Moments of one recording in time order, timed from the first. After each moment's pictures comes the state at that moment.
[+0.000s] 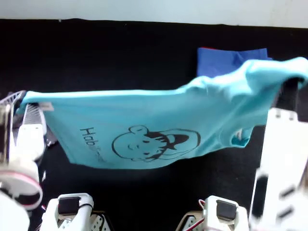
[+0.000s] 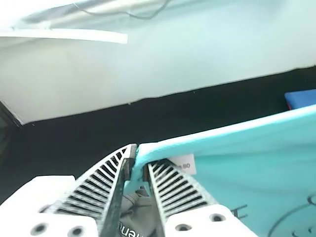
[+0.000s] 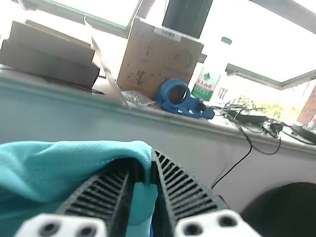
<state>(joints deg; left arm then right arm) -12.2 -50.6 -25.5 94.8 -14.2 9.8 -53.5 -23.3 75.0 18.9</state>
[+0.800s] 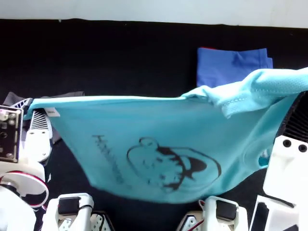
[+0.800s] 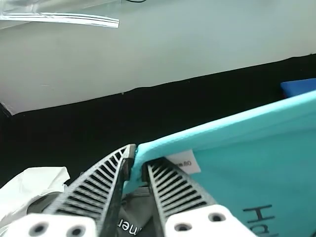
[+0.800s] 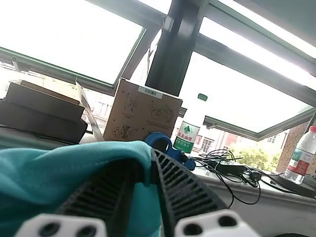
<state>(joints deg) -12.2 -55.6 -14.4 92.3 -14.2 9.8 -55.5 -24.0 66.0 18.9</state>
